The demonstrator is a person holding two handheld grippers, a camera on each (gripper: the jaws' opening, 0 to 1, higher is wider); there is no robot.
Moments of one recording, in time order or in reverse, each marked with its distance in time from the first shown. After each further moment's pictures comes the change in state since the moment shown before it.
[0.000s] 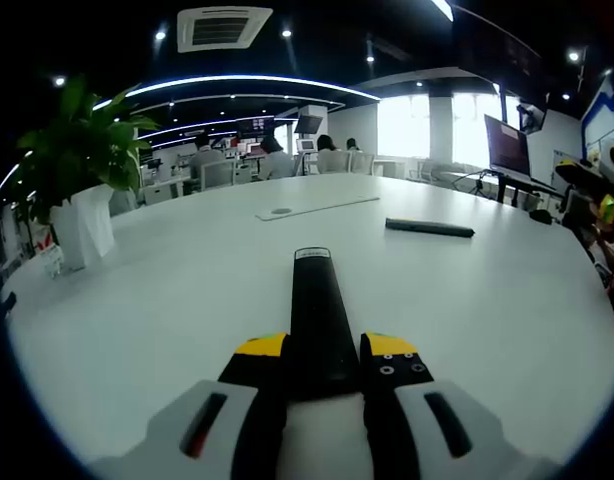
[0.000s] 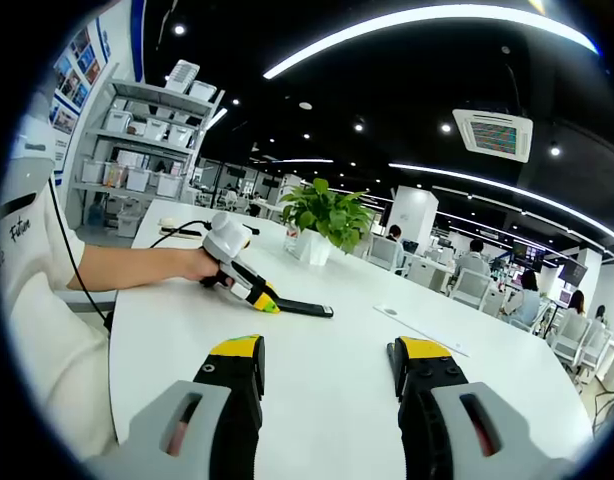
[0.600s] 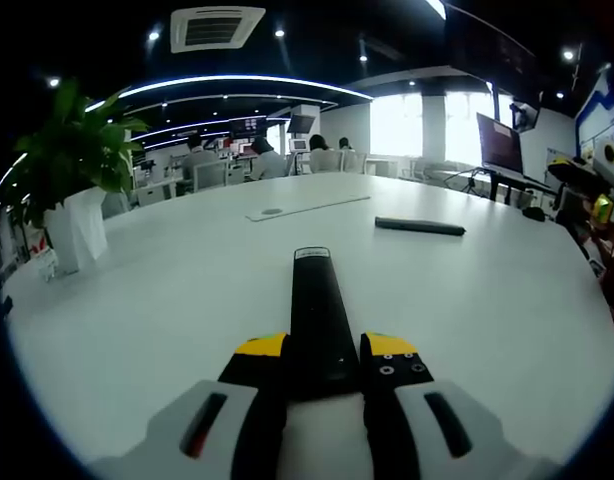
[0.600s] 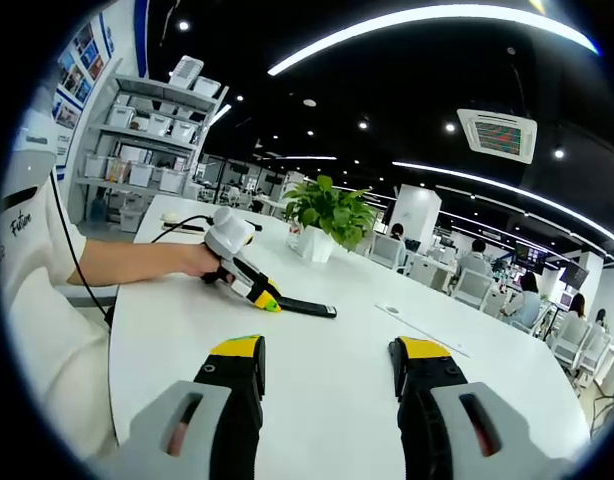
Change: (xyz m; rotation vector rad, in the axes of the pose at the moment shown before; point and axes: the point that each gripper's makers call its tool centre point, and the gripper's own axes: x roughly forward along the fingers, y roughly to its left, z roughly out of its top) left arm -0.001 -0.010 0.000 0.013 0.003 -0.031; right arm 0.001 0.003 -0.002 -0.017 0.012 0.009
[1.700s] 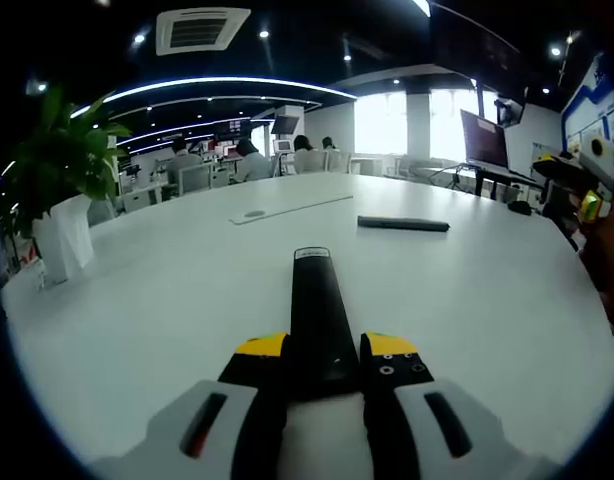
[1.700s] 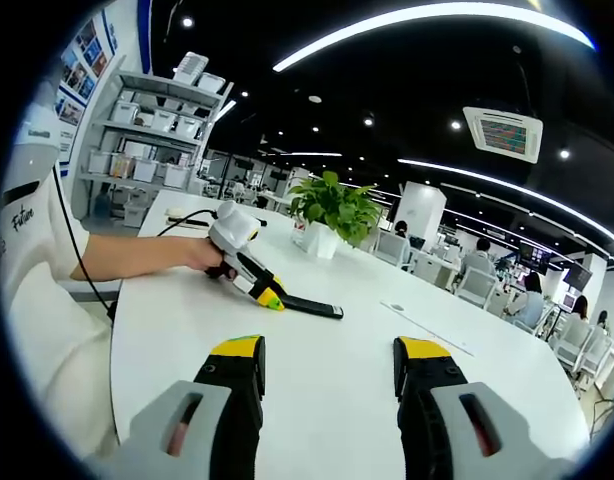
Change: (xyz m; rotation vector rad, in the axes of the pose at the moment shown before) left arm 0.000 -0.012 -0.001 0.031 0.002 -0.062; right arm 0.002 0.005 -0.004 -0.011 0.018 0.023
